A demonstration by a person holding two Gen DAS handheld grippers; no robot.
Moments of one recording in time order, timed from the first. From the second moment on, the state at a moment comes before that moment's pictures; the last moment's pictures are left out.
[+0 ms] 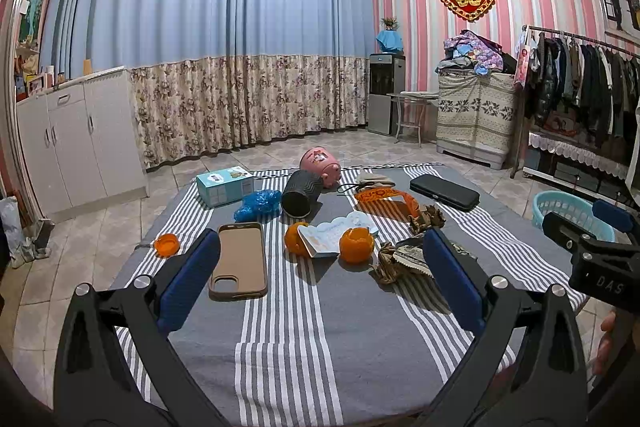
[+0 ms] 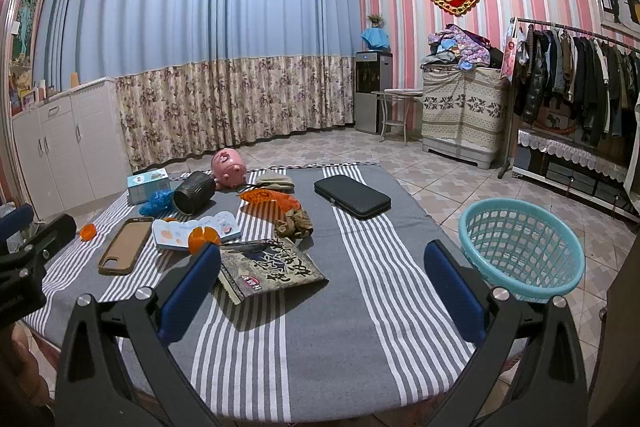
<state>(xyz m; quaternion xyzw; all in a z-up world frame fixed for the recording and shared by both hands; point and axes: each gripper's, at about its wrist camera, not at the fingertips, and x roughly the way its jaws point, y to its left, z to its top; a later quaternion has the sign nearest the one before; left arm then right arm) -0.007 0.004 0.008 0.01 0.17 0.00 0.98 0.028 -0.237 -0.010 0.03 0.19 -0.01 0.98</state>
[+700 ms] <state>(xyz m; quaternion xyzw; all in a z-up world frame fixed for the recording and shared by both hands) -0.007 0.003 0.007 0.01 0.17 0.00 0.98 0.028 -0.237 -0.010 0.02 0.19 -0.01 0.98</state>
